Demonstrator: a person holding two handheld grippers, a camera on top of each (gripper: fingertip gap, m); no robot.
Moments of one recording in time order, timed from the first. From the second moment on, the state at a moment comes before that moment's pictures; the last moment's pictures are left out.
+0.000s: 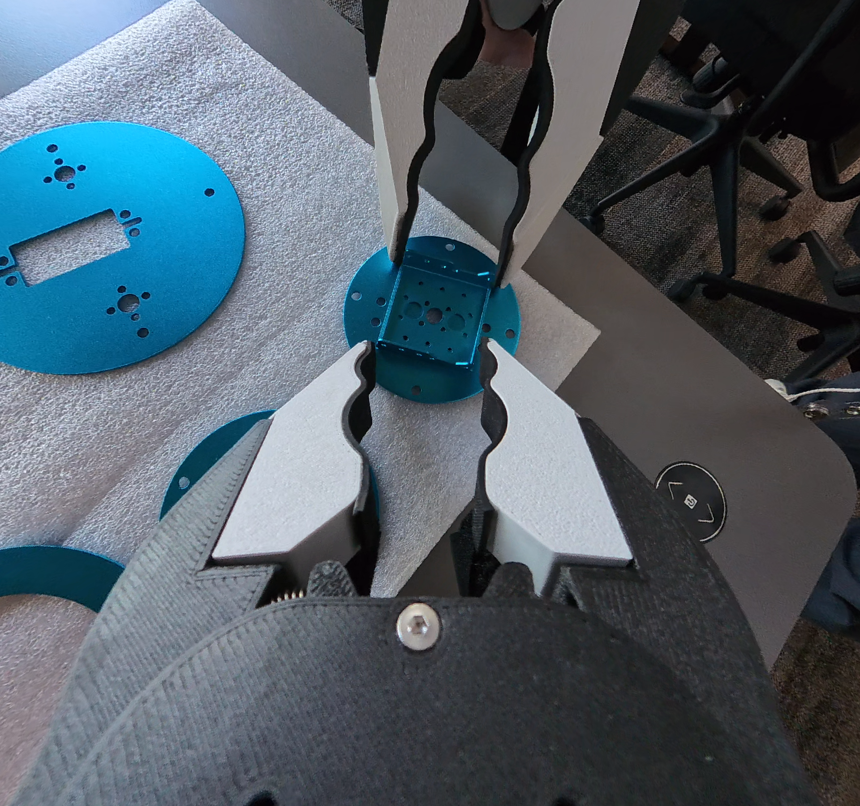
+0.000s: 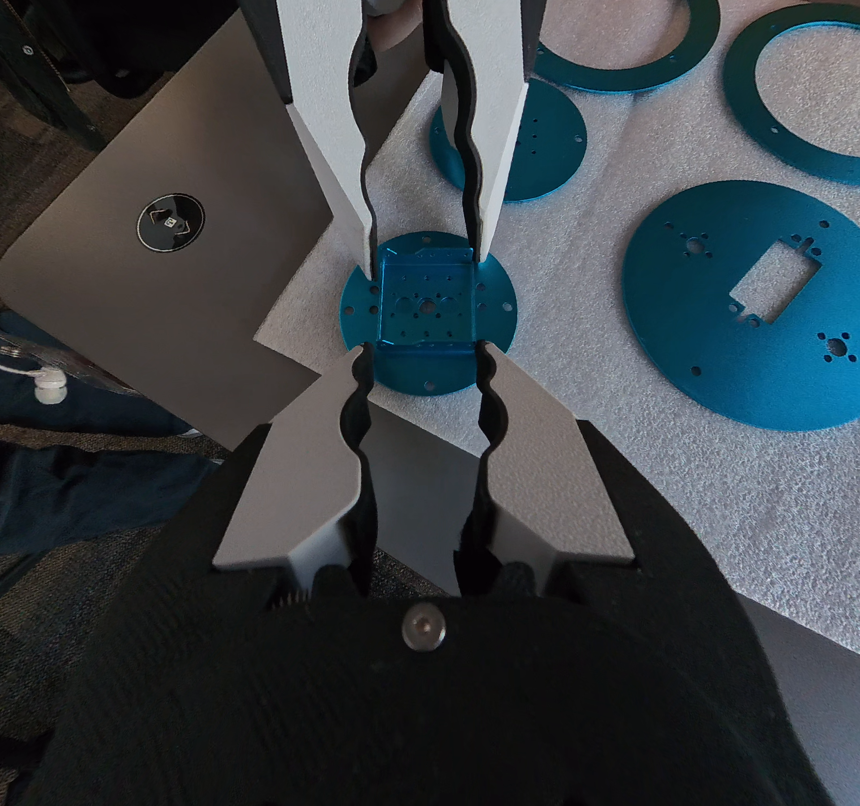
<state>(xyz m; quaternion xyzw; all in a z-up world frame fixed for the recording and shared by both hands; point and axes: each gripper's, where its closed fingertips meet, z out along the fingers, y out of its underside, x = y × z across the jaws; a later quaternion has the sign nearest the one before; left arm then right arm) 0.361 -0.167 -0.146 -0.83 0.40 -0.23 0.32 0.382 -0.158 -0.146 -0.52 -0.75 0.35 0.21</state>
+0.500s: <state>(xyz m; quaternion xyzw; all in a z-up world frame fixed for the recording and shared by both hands) 0.359 -0.168 -0.146 -0.82 0.41 -0.22 0.32 0.384 -0.155 -0.146 -0.52 -0.75 0.35 0.21</state>
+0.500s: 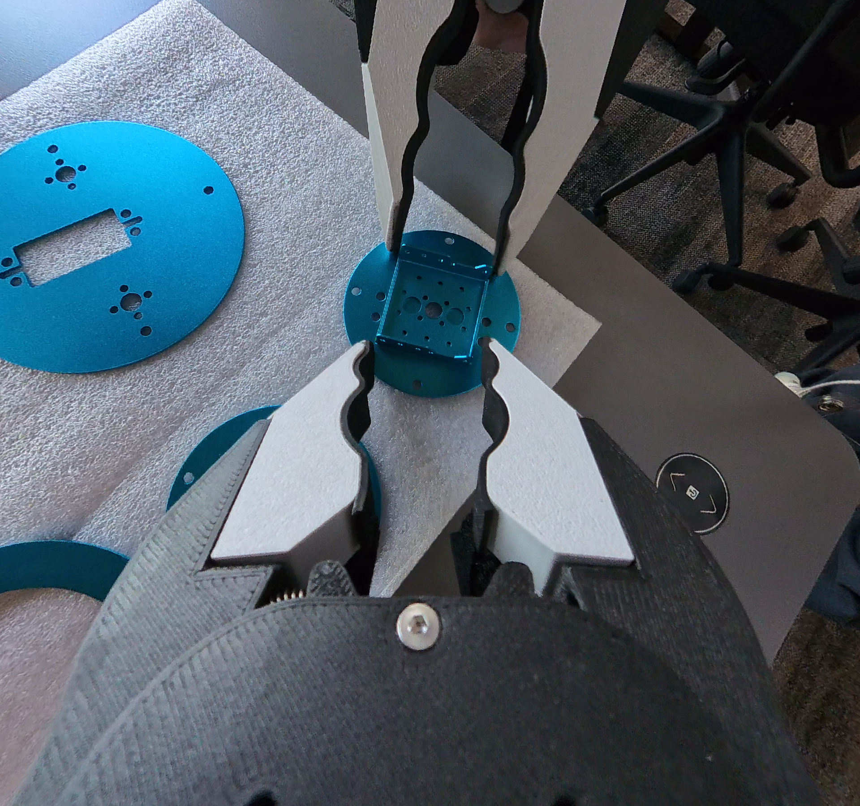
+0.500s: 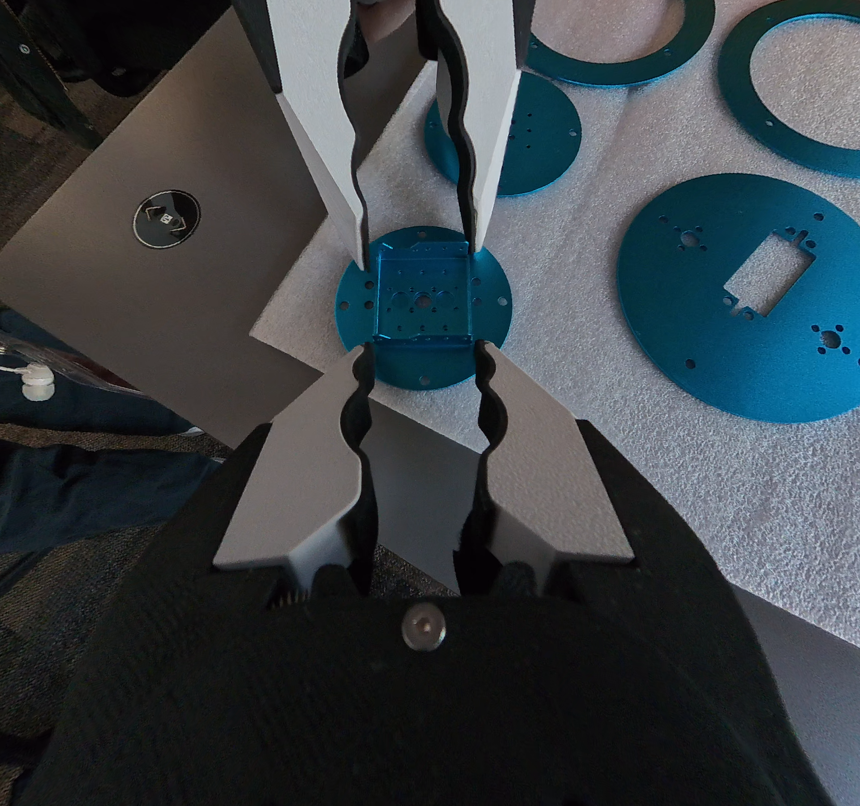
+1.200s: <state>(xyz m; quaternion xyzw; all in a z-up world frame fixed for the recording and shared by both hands) 0.358 -0.167 -0.147 -0.82 0.41 -0.21 0.33 0.382 -0.157 -0.146 -0.52 -0.75 0.35 0.21</state>
